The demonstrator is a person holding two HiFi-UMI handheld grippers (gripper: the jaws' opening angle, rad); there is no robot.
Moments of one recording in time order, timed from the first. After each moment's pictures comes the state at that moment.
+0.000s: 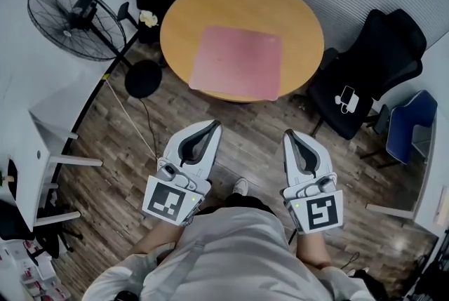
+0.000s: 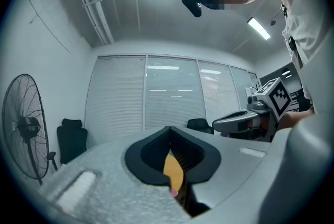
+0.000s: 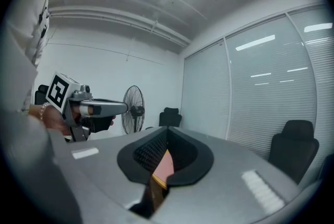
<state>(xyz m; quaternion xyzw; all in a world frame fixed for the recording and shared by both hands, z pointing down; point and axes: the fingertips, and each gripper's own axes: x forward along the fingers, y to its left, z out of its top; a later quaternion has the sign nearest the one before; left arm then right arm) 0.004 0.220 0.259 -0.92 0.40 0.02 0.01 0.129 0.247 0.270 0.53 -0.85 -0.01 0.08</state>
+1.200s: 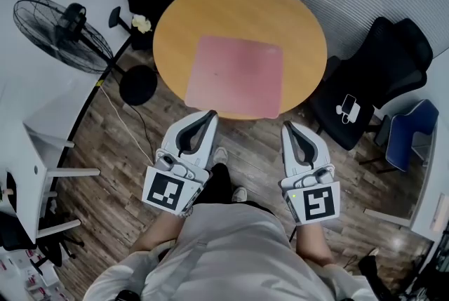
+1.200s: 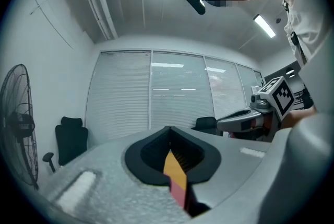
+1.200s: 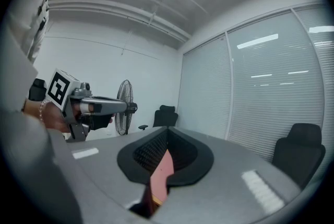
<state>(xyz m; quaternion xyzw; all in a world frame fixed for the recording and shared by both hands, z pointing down) 0.005 0.090 0.280 -0.91 0.40 0.02 0.01 0.134 0.122 0.291 0.53 -0.84 -0.03 0.09</state>
